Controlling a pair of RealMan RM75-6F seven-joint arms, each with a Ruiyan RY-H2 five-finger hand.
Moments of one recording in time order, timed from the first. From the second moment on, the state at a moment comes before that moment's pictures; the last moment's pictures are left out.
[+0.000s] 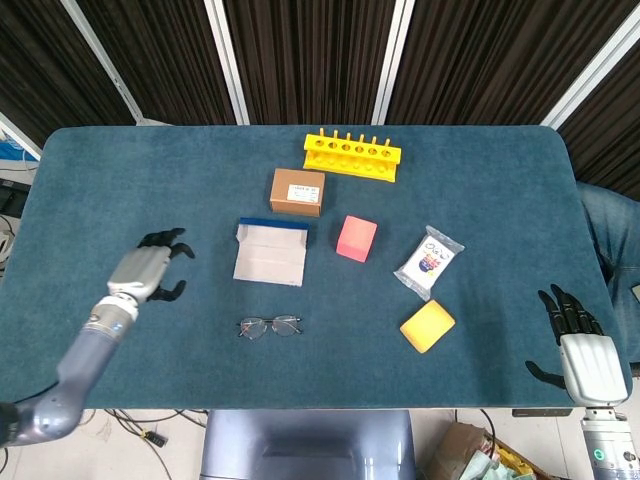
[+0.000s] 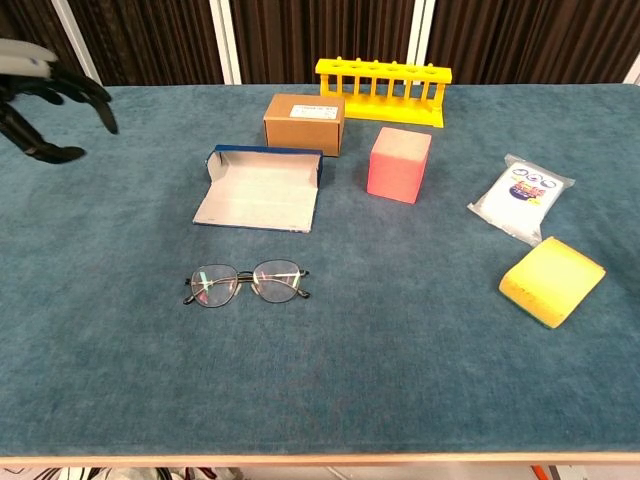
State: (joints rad) left arm -0.75 -1.16 -0.21 -1.90 0.61 0.95 0.48; right arm 0.06 -1.18 0.06 -1.60 -1.51 1.50 -0.11
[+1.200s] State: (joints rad) left arm -0.88 -1.56 -0.13 -1.85 0.50 1.17 0.65; right arm 0.07 -1.18 0.07 -1.61 -1.49 1.50 -0.11
